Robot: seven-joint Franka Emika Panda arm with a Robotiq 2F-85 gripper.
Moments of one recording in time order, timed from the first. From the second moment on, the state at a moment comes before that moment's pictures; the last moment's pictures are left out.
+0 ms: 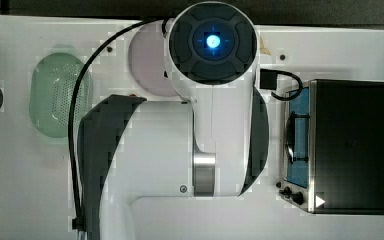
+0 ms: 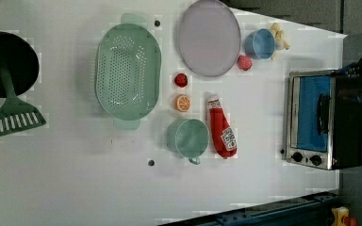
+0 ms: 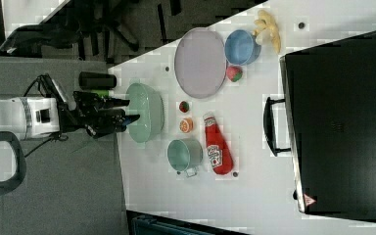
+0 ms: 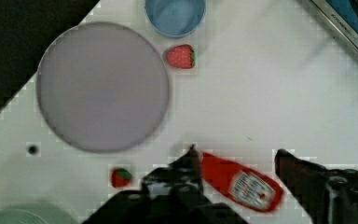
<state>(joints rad) 0.01 0.00 -0.01 -1.79 -0.03 0.21 0.06</state>
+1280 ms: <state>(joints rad) -0.02 -0.27 -0.04 -1.94 -0.02 0.06 0.06</state>
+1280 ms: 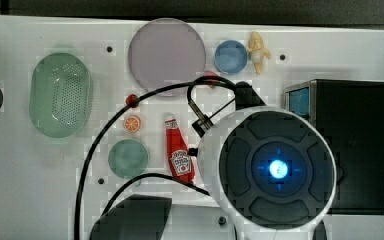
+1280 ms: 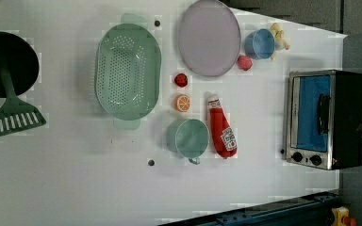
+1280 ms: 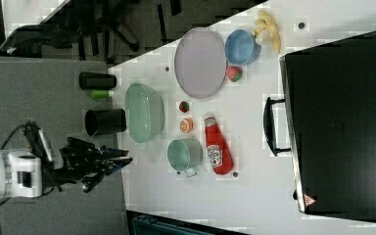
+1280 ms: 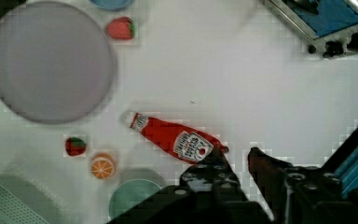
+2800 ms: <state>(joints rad) -0.04 -0.09 -0.42 -2.18 -0.10 0.58 -0.99</state>
